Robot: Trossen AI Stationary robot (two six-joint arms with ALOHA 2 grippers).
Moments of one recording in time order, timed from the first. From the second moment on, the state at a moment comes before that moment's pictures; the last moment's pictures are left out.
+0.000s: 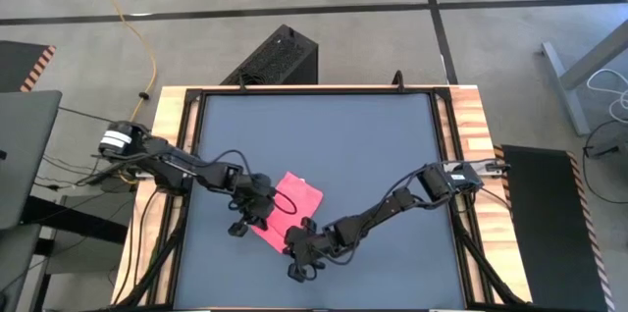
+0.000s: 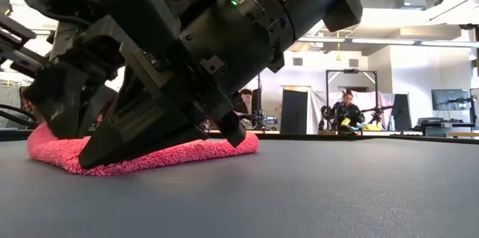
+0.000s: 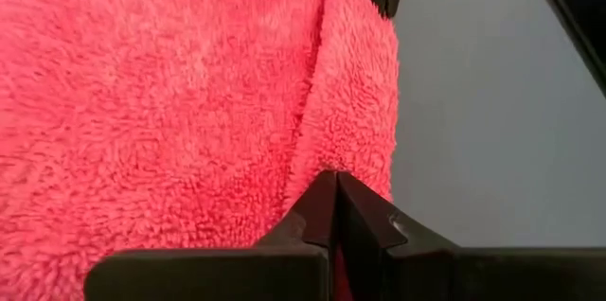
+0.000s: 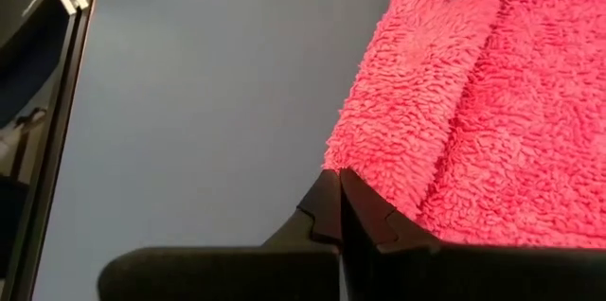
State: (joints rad) left arm -0.14 1.52 0.52 0.09 0.49 0.06; right arm 0.44 2.31 1.57 0.04 0.23 0.70
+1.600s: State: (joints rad) left arm -0.12 1.56 0.55 -0.08 0.61 -0.09; right arm 0.47 2.23 1.34 0.30 0.44 1.63
